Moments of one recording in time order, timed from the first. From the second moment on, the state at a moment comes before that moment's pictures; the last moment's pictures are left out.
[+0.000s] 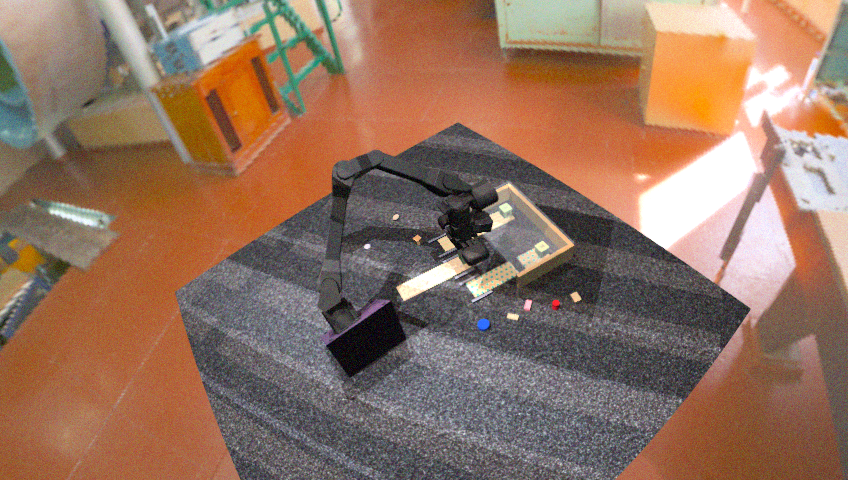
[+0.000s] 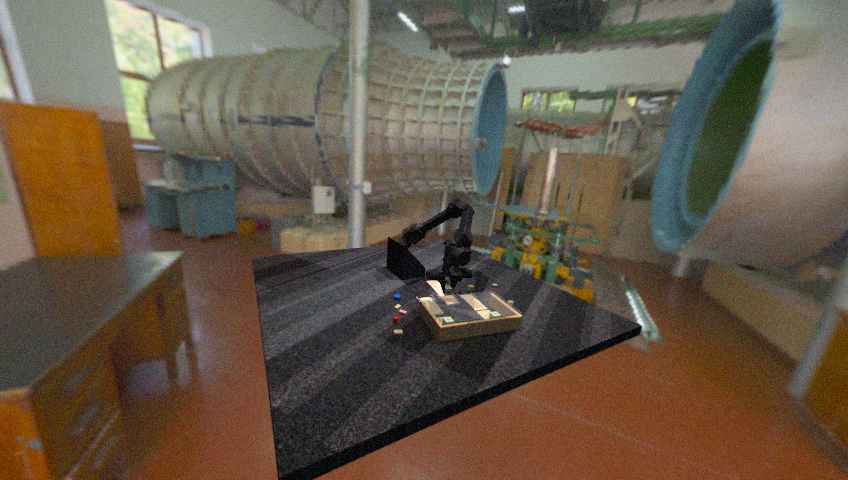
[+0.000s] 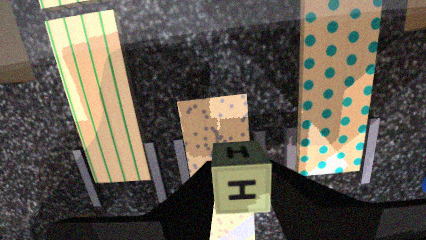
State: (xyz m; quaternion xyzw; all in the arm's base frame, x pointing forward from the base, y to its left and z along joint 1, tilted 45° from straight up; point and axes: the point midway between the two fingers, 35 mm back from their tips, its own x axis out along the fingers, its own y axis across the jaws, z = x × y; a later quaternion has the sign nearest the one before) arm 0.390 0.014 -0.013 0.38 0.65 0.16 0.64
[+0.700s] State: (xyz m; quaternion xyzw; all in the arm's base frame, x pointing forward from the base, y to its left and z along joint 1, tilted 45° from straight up) arm 0.327 0.006 -0.006 0.38 0.65 0.15 0.64
